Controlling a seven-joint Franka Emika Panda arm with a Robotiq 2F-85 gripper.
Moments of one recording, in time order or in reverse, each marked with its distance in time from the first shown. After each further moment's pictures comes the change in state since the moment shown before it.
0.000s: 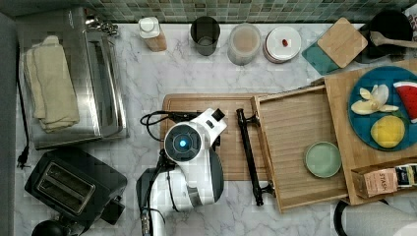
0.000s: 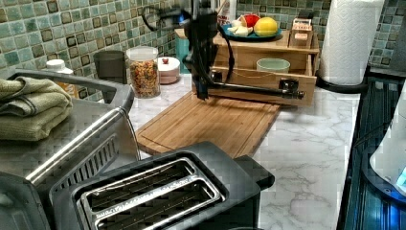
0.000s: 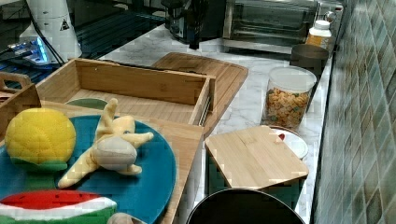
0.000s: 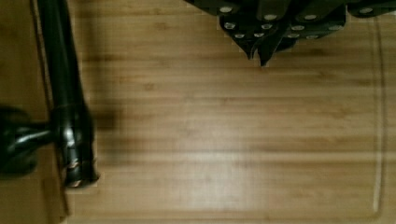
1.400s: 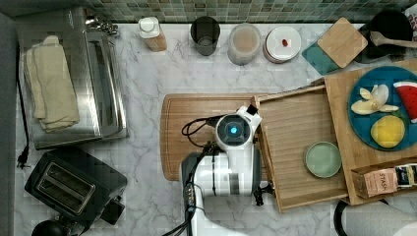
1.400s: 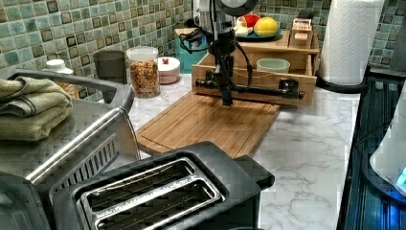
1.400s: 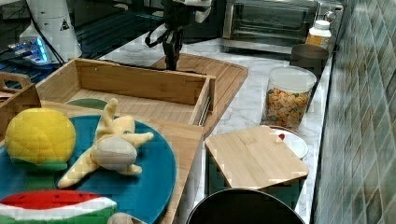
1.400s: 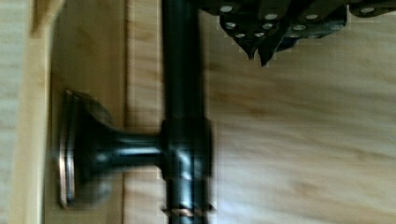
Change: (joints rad) arm -0.125 0.117 -0.101 0.020 -0.039 -0.028 -0.404
